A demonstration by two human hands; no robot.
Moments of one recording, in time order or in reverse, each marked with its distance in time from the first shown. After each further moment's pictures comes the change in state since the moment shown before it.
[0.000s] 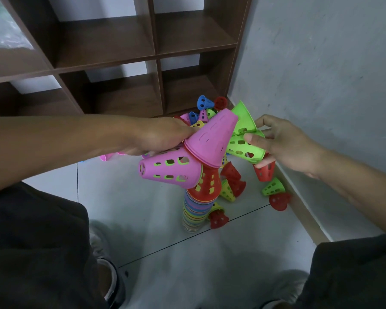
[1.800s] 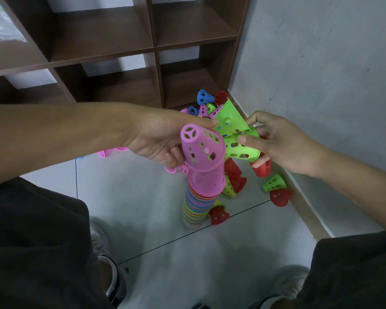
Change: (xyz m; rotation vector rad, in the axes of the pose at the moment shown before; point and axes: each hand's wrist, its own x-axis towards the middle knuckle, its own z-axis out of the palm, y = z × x) left_hand -0.005 0.016 0.011 -0.447 -0.317 -0.190; right_hand -0.005 -0.007 0.010 -0.084 -0.060 -0.094
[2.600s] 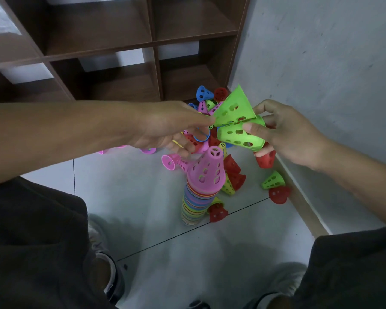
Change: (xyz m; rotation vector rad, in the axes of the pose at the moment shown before) left_hand 0.008 0.007 -0.003 0.059 0.231 0.266; right_hand 0.008 0.004 -0.007 -0.022 0.106 -0.001
